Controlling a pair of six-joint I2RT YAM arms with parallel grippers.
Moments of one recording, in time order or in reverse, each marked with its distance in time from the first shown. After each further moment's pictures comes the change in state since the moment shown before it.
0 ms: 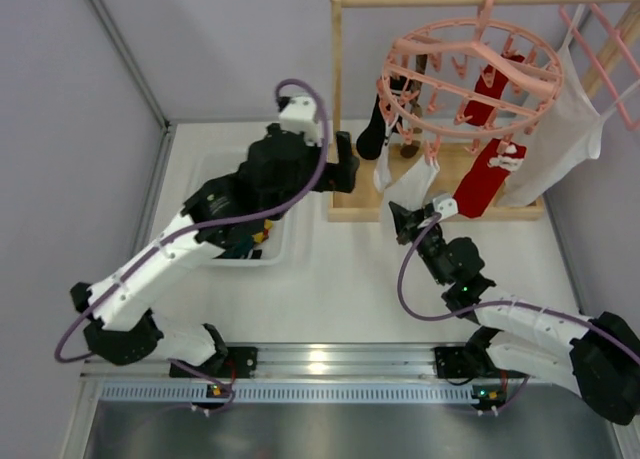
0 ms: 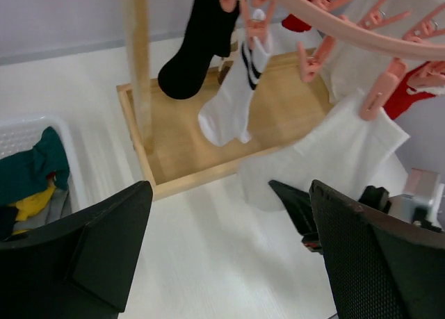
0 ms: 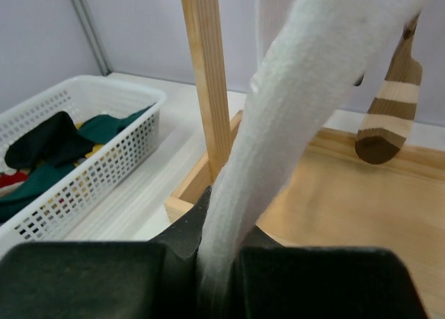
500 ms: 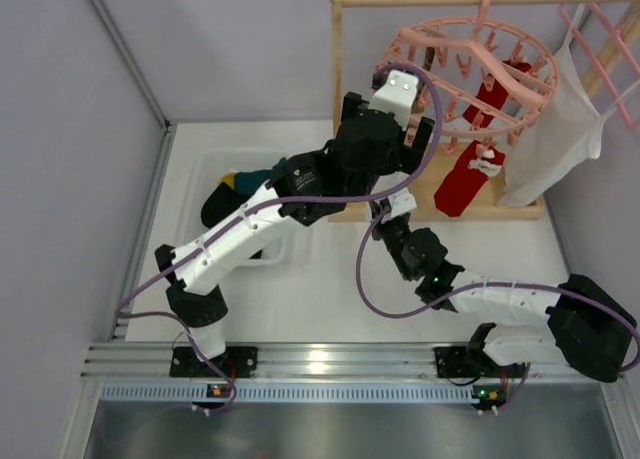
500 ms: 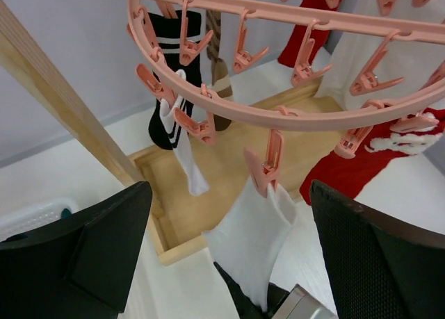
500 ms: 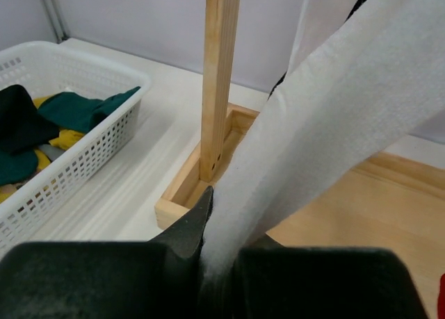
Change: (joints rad) left arm -0.168 0.488 0.542 0.008 -0.189 0.267; right arm 0.224 0.219 0.183 -0.045 0.293 -0.180
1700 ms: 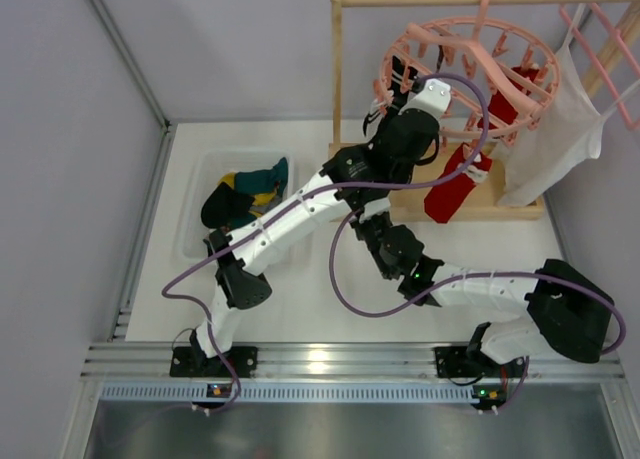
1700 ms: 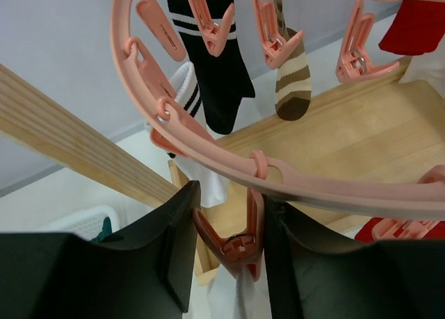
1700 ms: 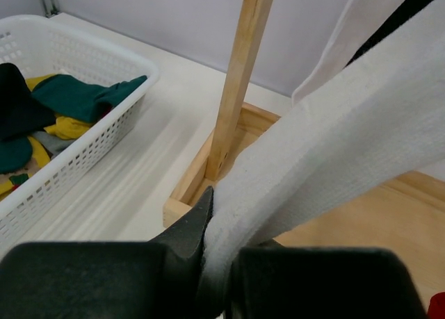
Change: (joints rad) left arm 0.042 0.298 0.211 0.008 -0.141 0.166; right arm 0.092 0.147 0.132 -0.034 0.105 -0.085
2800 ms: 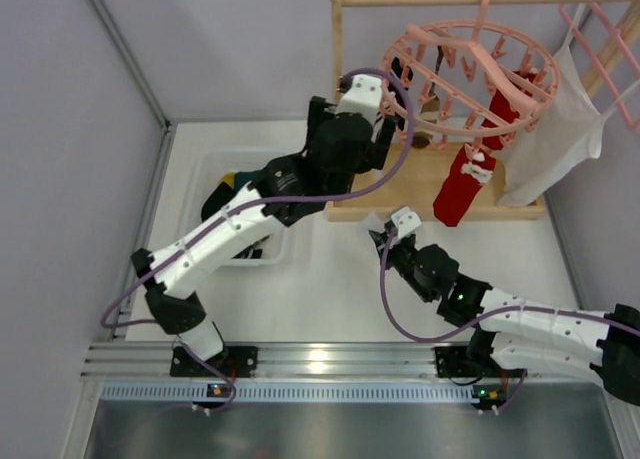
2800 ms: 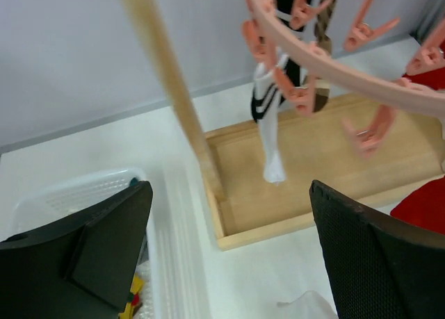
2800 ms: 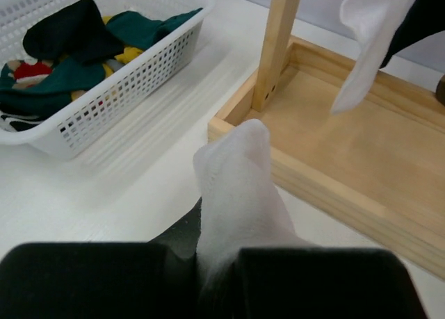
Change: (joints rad) left arm 0.030 -0.375 -0.397 0.041 0.019 -0.122; right arm 0.015 -0.420 -0.195 -0.361 -0.155 0.198
